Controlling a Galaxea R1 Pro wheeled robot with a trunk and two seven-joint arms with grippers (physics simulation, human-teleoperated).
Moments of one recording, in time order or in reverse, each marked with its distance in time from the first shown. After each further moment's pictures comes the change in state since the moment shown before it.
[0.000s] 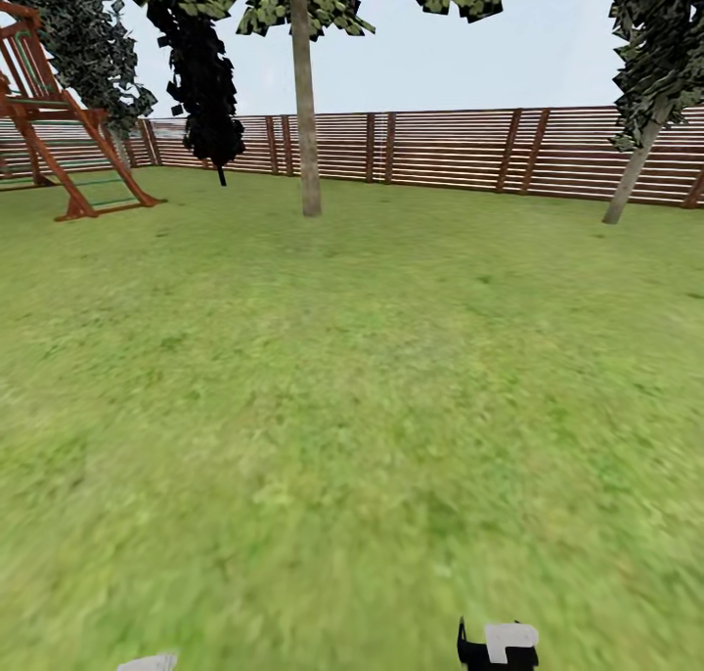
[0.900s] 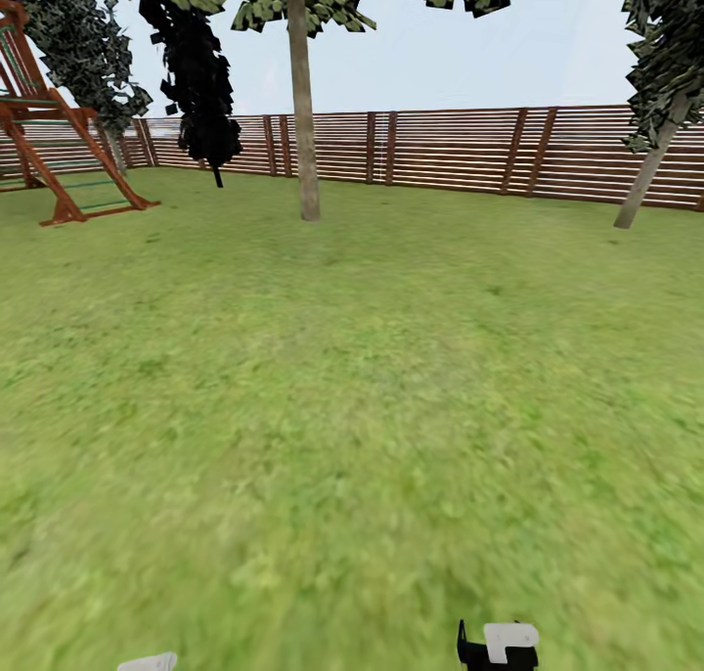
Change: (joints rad) left arm 0.000 0.000 0.000 0.000 0.000 0.000 0.000; right arm 0.000 0.000 0.000 0.000 0.000 0.000 0.000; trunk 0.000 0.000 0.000
